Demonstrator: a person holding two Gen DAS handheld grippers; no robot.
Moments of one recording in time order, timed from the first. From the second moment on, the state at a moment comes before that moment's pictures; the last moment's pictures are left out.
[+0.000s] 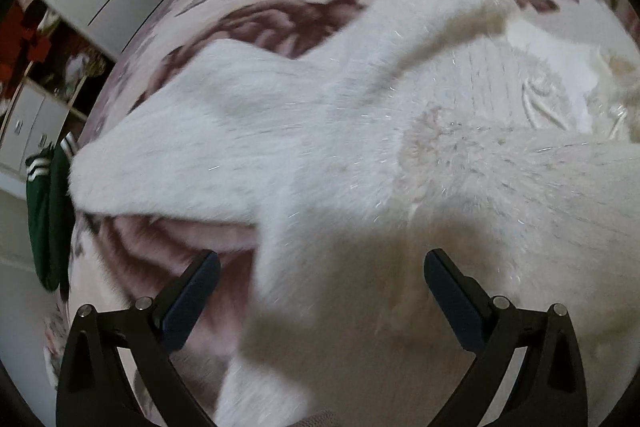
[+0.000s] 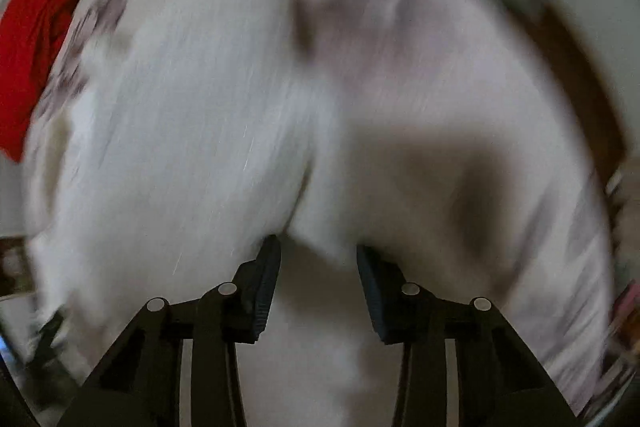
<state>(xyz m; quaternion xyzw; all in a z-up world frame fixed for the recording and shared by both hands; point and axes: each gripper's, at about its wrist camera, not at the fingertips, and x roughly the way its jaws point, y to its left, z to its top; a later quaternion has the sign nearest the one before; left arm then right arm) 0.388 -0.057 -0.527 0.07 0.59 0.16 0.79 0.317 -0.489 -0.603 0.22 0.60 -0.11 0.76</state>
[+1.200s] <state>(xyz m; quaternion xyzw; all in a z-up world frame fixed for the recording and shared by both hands) 0.456 -0.011 -0.511 0.12 0.54 0.26 0.79 0.537 -0.322 -0.565 0.15 0.70 -0.01 0.70</state>
